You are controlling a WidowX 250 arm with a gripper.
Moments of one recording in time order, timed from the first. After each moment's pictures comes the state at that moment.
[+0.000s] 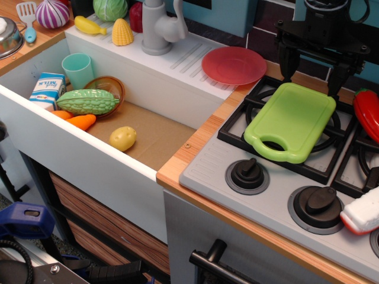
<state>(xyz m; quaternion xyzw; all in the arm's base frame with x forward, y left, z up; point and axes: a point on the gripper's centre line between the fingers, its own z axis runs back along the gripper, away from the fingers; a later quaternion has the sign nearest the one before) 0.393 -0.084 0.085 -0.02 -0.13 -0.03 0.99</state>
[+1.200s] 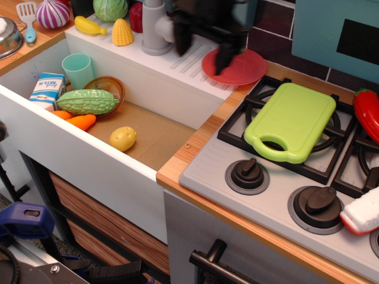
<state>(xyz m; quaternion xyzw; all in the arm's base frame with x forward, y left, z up) 0.349 0.068 0.074 0.06 -0.07 0.02 1.00</state>
